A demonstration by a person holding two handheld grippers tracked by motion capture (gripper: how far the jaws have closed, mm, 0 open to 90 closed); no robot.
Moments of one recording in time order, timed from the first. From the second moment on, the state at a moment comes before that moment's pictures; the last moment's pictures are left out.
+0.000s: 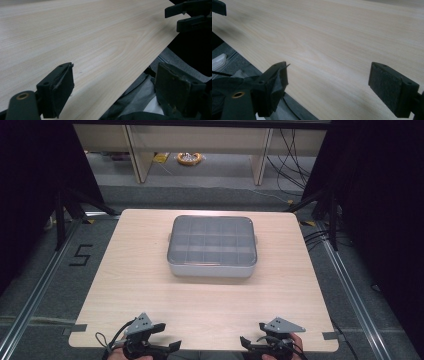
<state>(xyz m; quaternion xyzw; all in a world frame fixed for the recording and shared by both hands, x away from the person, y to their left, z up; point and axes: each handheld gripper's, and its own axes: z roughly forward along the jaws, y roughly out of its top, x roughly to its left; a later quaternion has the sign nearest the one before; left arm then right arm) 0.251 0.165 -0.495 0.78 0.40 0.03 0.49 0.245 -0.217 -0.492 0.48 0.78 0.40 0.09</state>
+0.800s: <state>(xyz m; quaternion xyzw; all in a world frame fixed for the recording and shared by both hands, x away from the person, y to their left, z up) 0.251 0.168 -0.496 0.78 0.40 0.02 0.48 0.248 -0.224 -0.499 0.47 0.78 0.40 0.10</state>
